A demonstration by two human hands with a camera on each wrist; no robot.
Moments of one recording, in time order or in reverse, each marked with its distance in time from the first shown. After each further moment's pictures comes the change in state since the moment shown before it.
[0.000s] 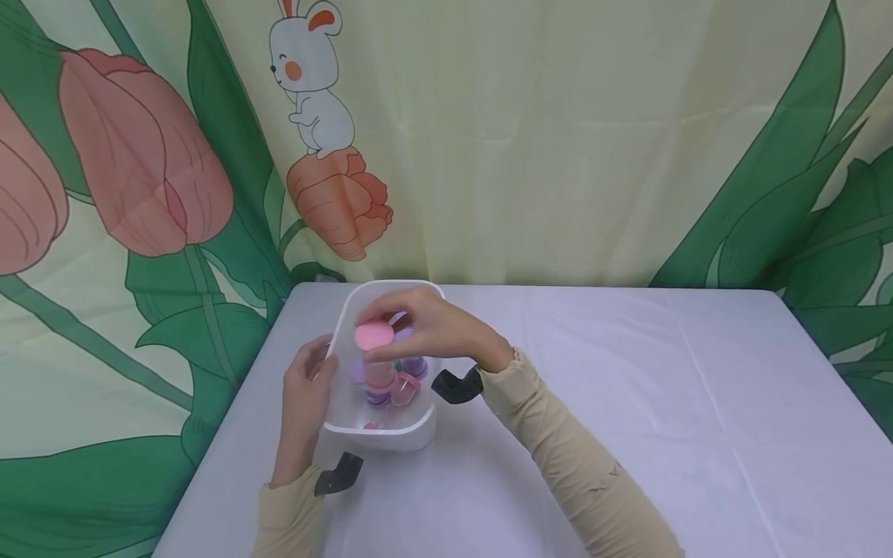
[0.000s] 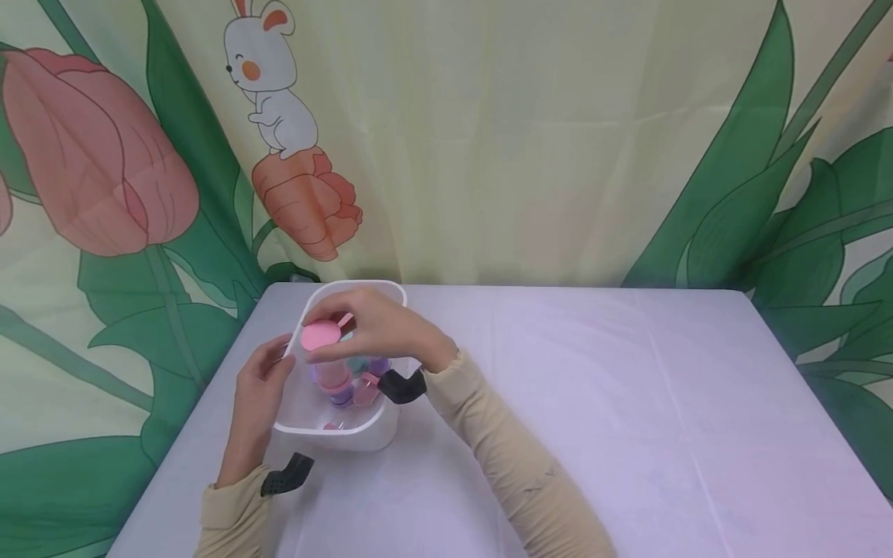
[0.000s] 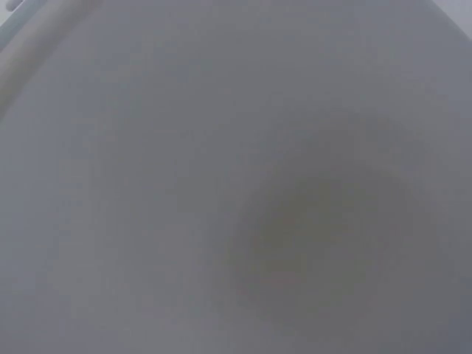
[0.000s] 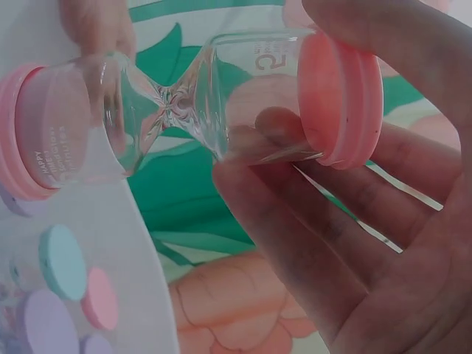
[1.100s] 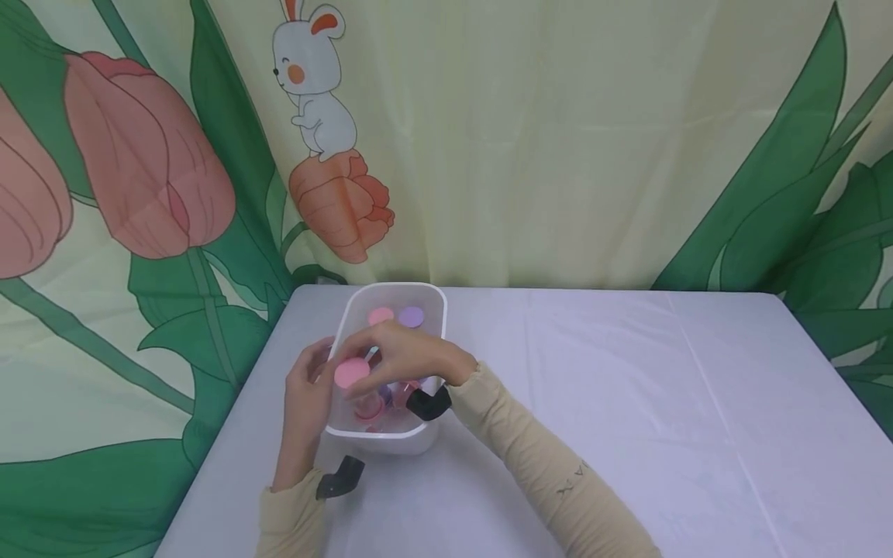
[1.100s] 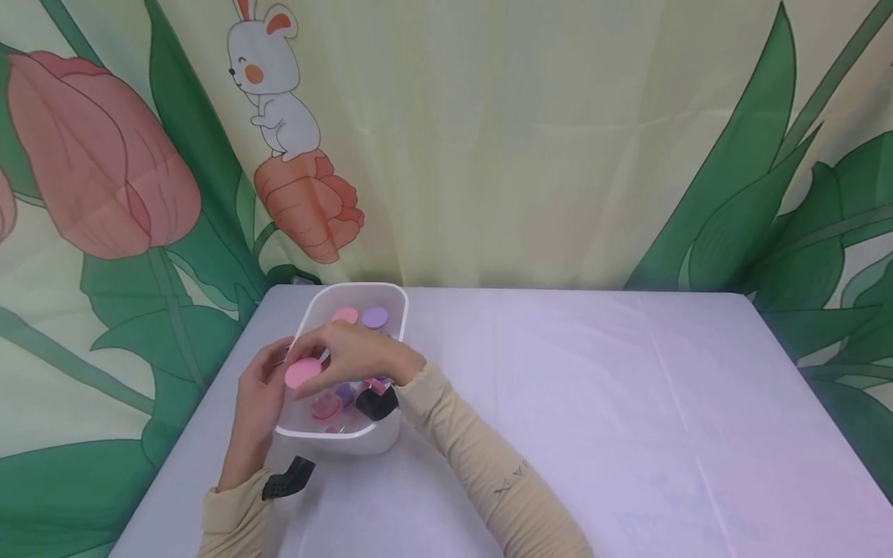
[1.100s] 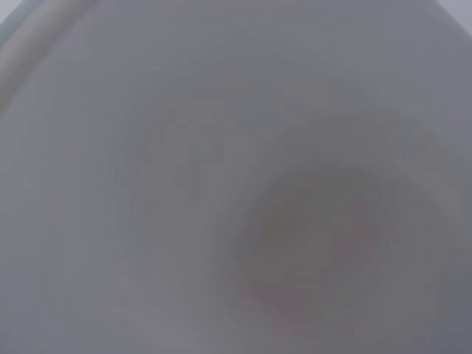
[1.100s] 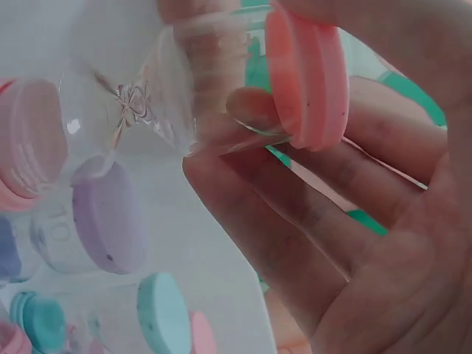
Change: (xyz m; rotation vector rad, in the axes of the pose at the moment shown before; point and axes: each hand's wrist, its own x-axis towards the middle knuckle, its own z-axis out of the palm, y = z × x) left_hand -0.001 -0.002 -0.001 0.025 -0.003 0.046; right_hand 0.016 0.021 0.043 0.119 -0.221 0.251
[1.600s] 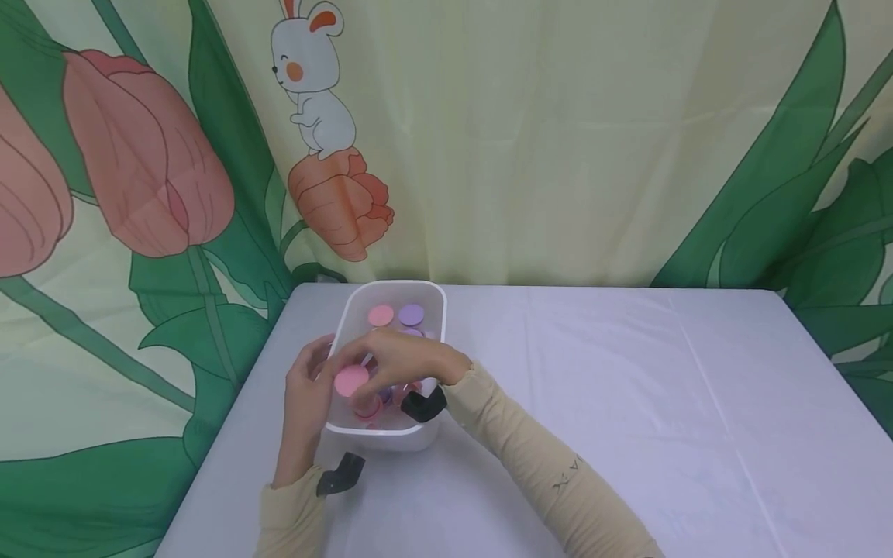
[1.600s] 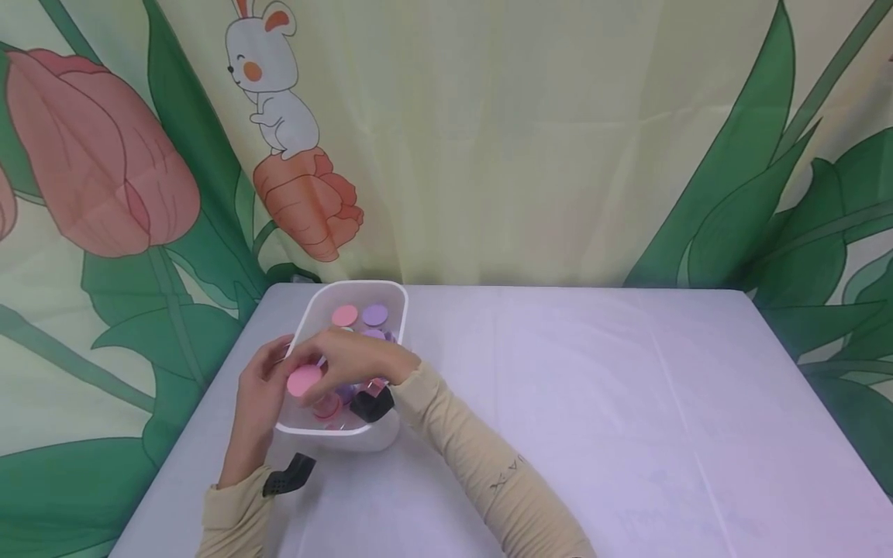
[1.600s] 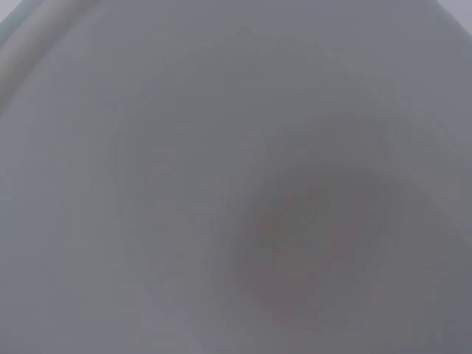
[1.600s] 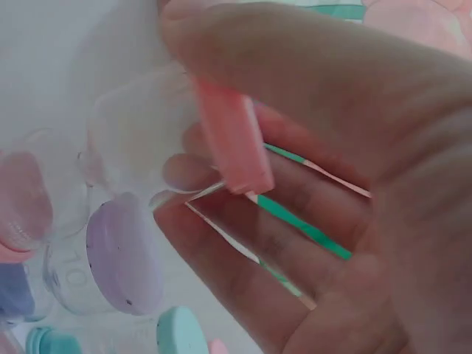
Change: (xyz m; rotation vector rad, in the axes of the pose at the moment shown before) left_hand 0.001 0.000 0.000 0.013 0.000 -0.001; right_hand 0.008 0.007 0.005 -0.175 -0.055 -0.035
